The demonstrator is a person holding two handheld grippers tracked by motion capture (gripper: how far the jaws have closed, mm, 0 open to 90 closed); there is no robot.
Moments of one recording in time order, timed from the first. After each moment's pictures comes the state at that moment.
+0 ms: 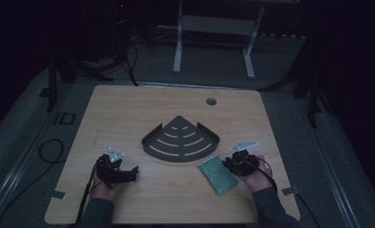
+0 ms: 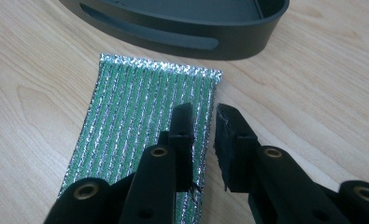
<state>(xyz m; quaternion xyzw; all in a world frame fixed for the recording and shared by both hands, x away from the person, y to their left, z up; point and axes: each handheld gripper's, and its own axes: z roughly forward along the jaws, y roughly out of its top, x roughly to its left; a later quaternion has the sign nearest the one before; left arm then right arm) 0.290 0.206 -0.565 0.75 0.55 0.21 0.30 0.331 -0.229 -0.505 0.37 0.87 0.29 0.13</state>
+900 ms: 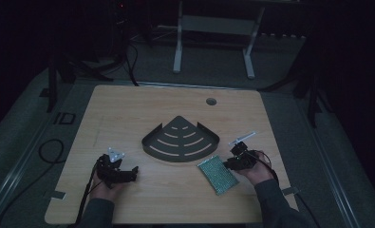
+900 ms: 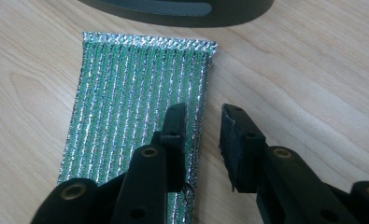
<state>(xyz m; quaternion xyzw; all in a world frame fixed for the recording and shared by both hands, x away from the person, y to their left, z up) 0.290 0.206 -0.565 0.75 0.55 0.21 0.30 0.355 -0.230 -0.503 0.41 0.88 0.22 0.05</state>
